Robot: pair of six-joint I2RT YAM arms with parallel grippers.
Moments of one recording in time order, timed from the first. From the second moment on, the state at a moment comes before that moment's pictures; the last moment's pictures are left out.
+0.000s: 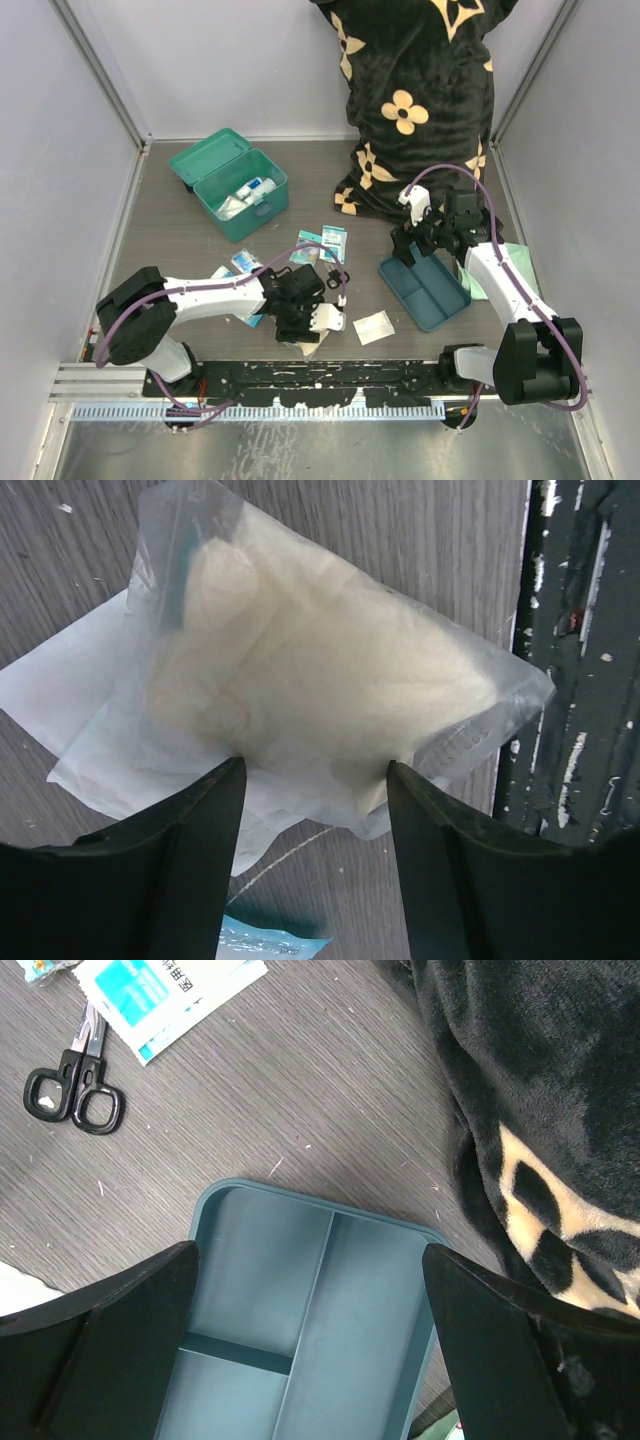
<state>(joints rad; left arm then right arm) -1.05 1.55 0.86 -0.58 0.26 0.59 0.07 1.23 0.84 -0.45 -0.49 -0.53</state>
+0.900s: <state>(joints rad) -1.09 1.55 0.95 -0.68 0.20 0.65 0.07 1.24 0.84 -0.46 -0.48 -0.54</state>
